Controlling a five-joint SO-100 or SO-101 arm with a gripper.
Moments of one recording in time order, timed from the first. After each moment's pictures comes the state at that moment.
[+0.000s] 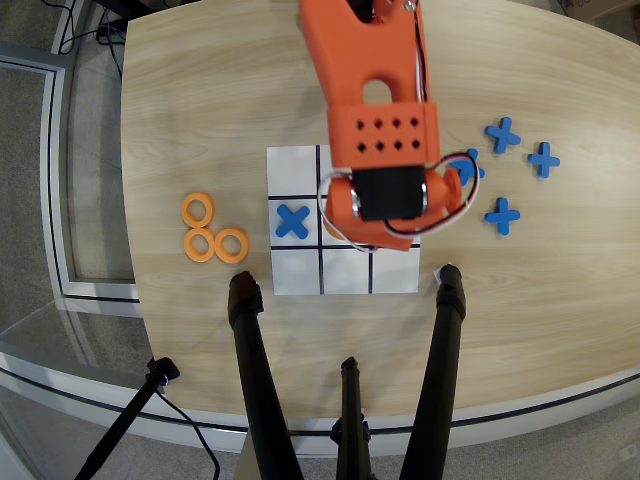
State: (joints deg) arm -5.0 90.0 94.3 70.2 -74.9
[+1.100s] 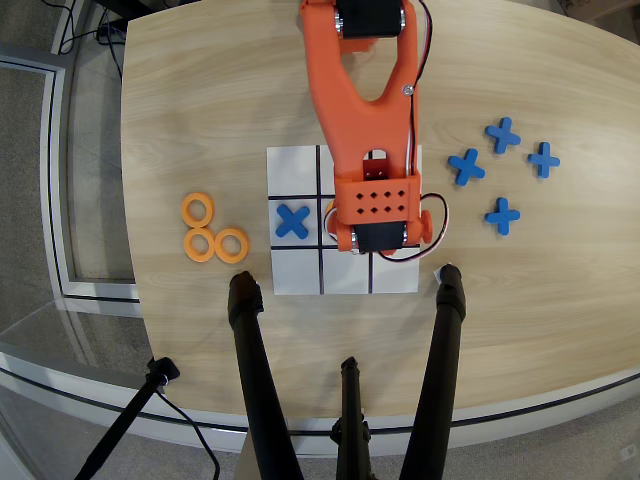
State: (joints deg) arm -4.3 72.2 93.3 61.1 -71.4
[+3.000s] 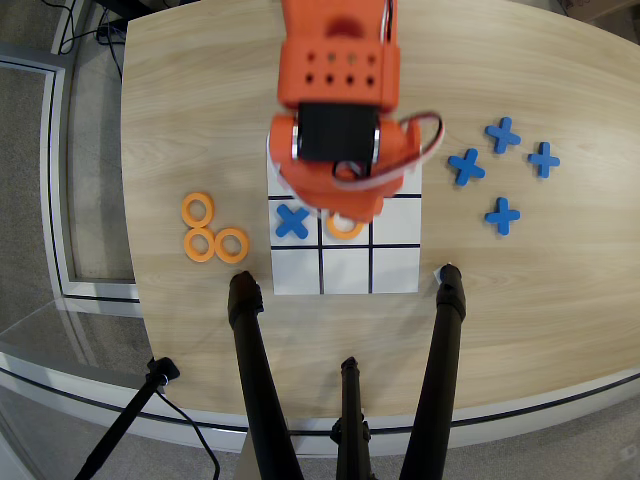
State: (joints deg) arm 3.2 110.7 106.7 77.0 -75.5
